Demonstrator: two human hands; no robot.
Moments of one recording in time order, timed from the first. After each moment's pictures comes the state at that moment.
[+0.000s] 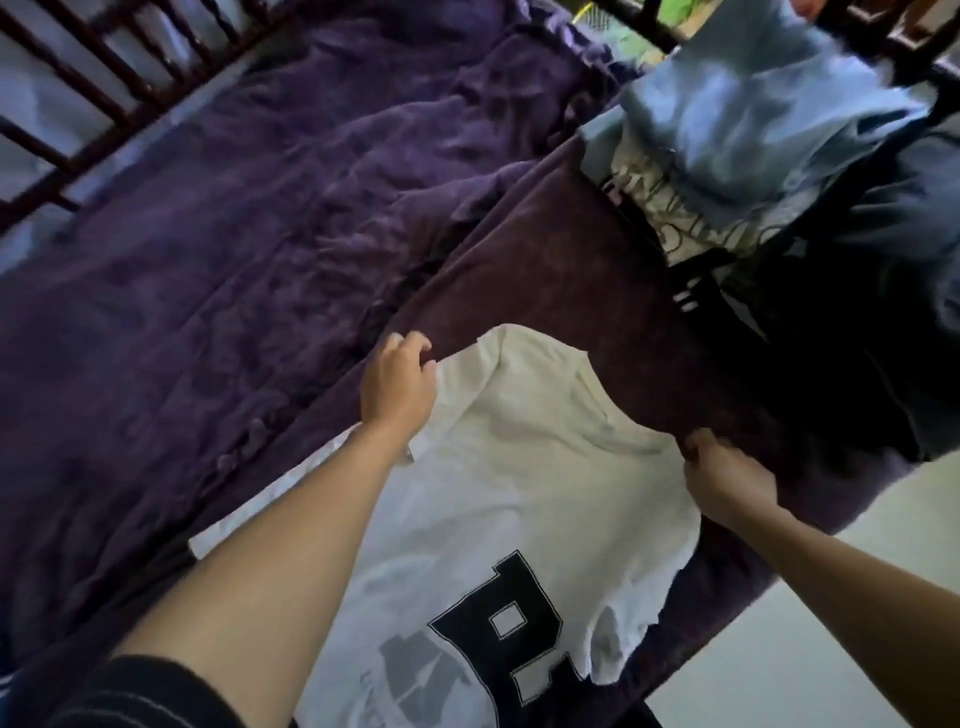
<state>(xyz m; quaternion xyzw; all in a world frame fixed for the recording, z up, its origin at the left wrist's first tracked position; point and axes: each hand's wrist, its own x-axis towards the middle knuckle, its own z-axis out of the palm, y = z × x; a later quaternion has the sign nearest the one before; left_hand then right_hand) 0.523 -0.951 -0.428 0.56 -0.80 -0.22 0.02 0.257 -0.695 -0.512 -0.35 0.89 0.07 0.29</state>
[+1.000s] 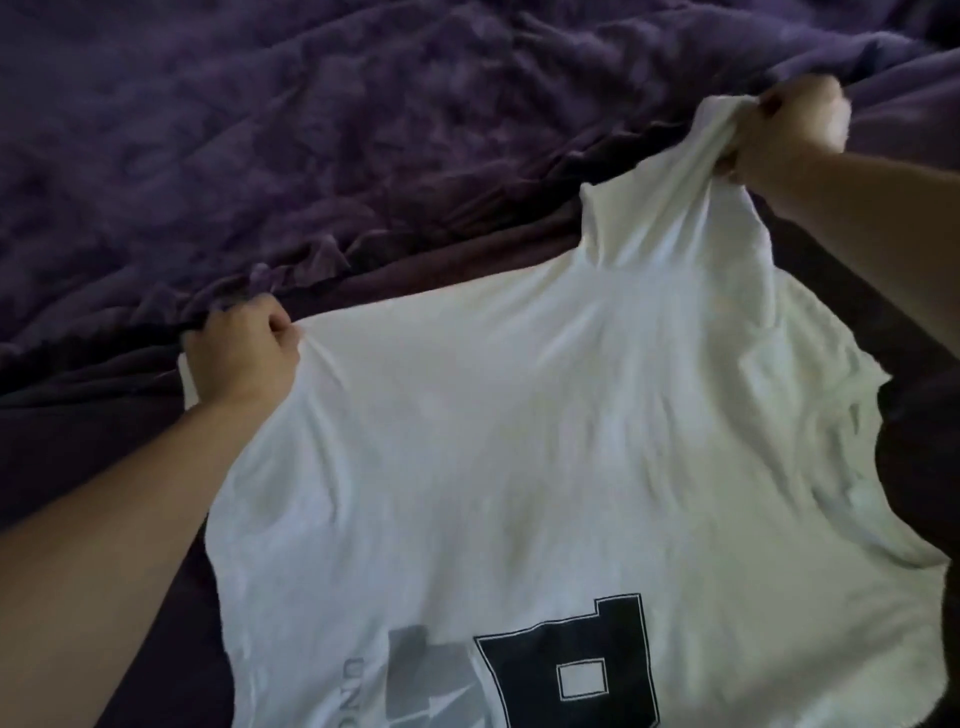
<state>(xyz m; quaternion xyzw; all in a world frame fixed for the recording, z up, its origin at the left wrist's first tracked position) 0.830 -0.970 -0.596 0.79 -0.60 -0.10 0.00 0.382 -1.098 -0.557 -0.42 0.86 -0.22 0.20</state>
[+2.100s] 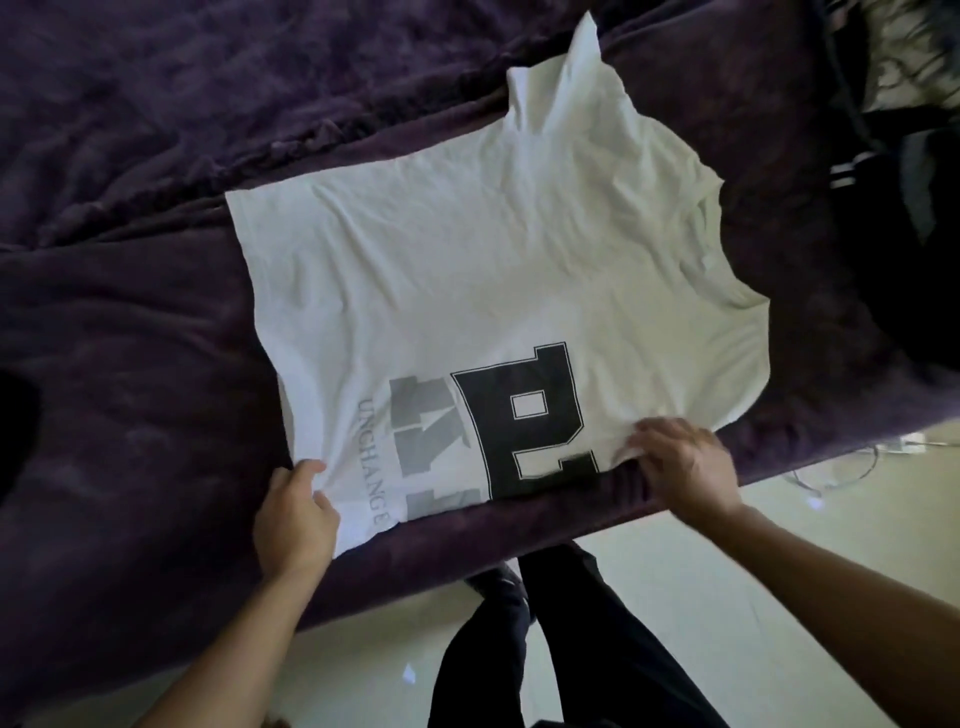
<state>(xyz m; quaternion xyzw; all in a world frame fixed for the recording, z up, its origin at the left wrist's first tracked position) 0.814 -0.570 -0.541 0.82 -0.53 -0.23 0.00 0.411 -0.560 -0.547 -0.70 0.69 -0.05 0.18</state>
